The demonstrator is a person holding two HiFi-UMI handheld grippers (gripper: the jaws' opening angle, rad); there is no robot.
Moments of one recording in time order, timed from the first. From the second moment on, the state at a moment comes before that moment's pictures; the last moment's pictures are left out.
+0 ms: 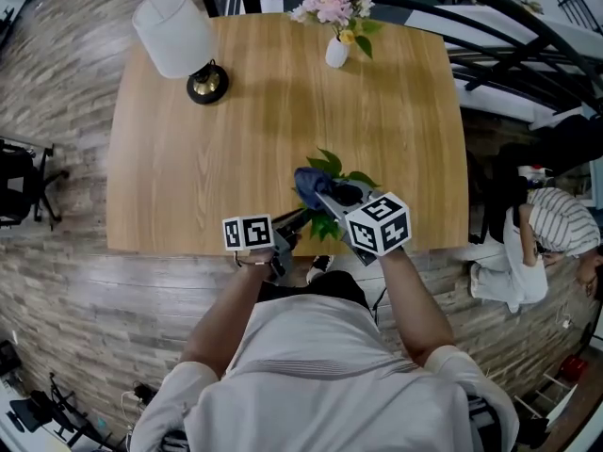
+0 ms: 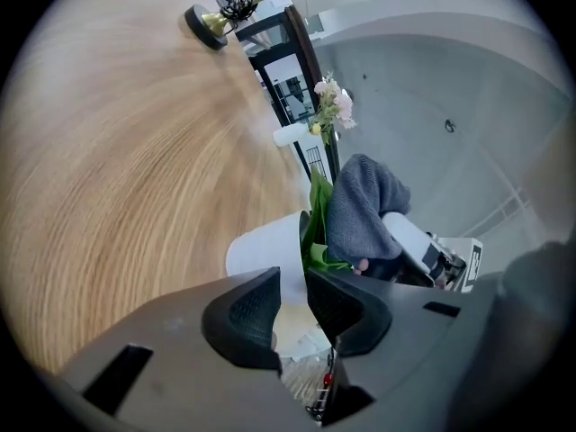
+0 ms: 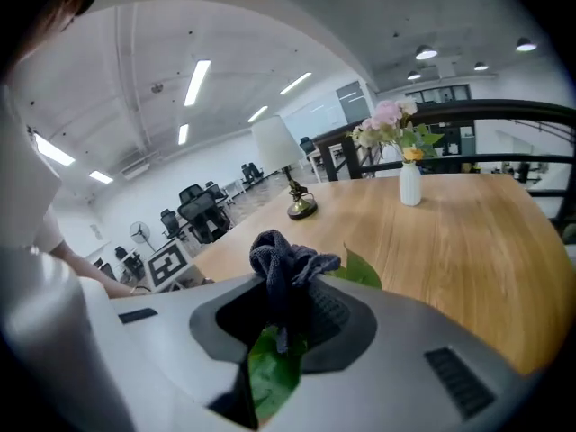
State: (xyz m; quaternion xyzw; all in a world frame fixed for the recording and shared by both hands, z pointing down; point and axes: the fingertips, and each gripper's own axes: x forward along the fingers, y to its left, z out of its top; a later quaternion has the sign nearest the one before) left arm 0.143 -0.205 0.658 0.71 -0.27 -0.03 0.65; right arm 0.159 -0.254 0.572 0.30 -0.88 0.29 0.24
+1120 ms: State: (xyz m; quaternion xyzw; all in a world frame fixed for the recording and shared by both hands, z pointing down) left arm 0.142 -0.206 0.659 0.71 -0.29 -0.03 0.64; right arm 0.266 -0.287 0.589 0.49 -0.77 0.37 0.15
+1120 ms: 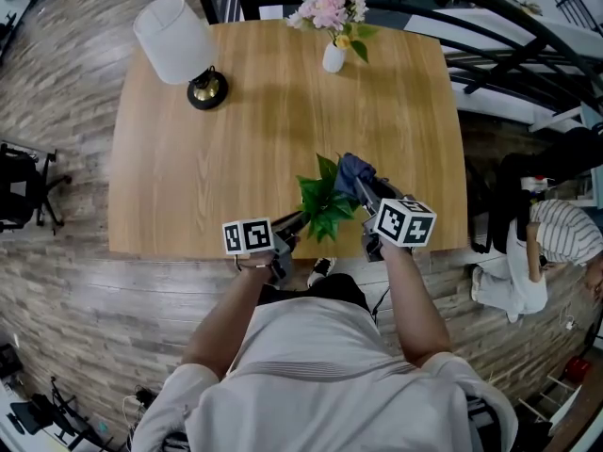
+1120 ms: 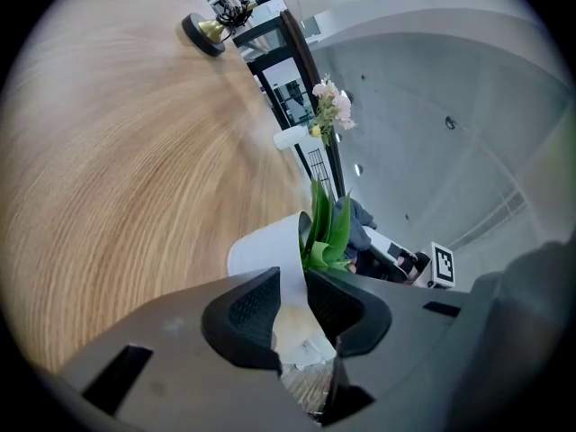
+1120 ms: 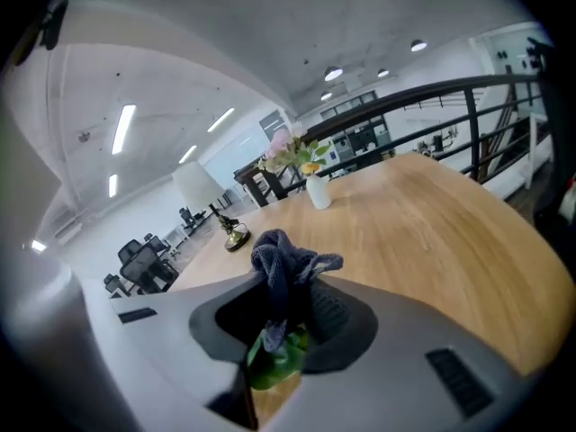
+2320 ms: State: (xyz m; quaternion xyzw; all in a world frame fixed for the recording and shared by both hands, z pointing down) left arm 0.140 -0.208 0.661 0.71 -0.28 -0.02 0.64; right arm 0.249 -0.211 0.511 0.40 -0.83 0.39 0.03
